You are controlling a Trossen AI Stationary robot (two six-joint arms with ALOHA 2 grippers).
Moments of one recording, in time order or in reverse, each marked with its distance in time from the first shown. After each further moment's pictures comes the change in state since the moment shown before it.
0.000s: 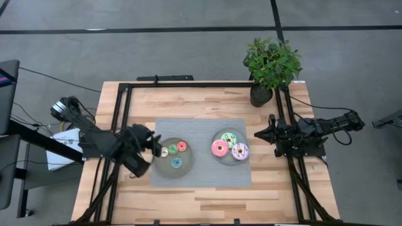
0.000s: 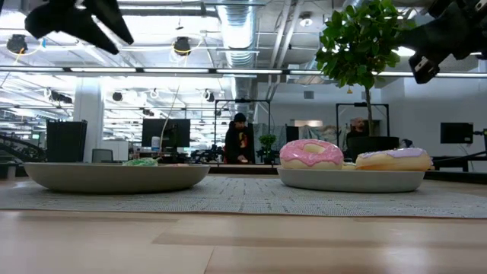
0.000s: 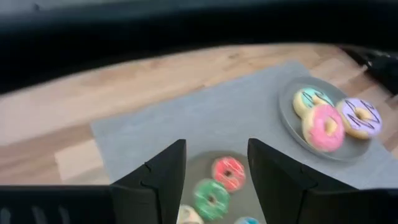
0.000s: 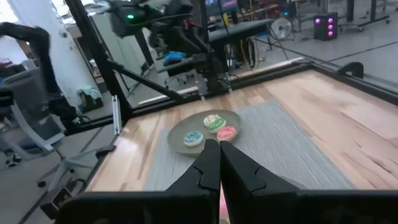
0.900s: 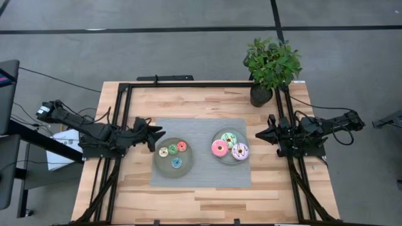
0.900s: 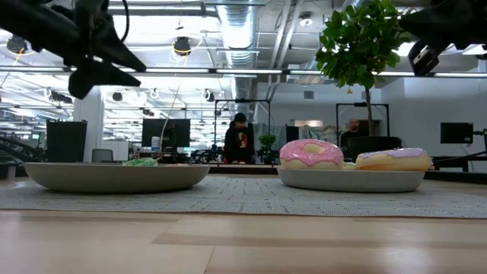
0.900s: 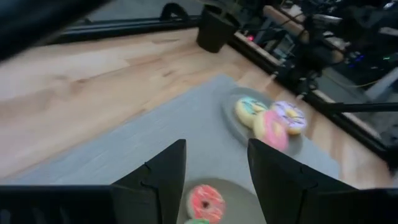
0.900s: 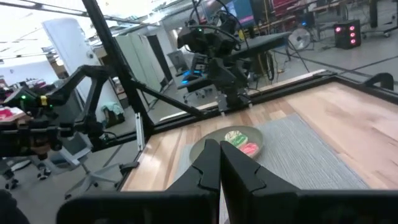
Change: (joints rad) left arm 0.266 -0.568 -0.702 1.132 0.212 0.916; right arm 0.002 0.000 0.002 0.088 -0.054 0.029
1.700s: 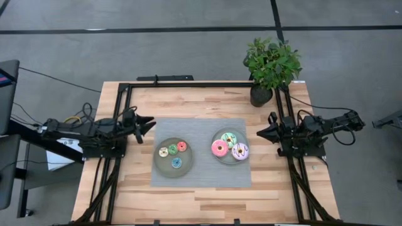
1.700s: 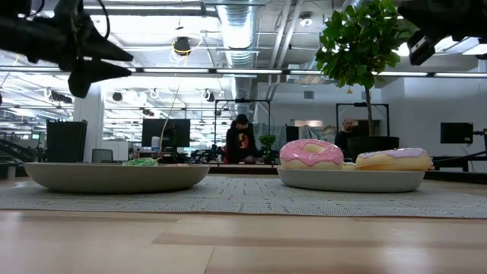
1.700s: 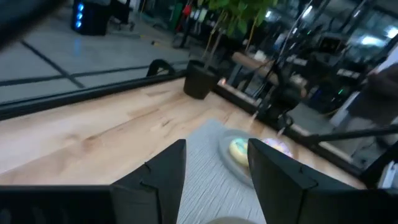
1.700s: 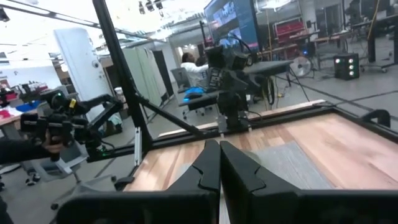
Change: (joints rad) left arm 0.243 -0.502 -0.152 -0.030 0.225 0.303; right arm 0.000 0.000 0.000 0.088 0.000 -0.101
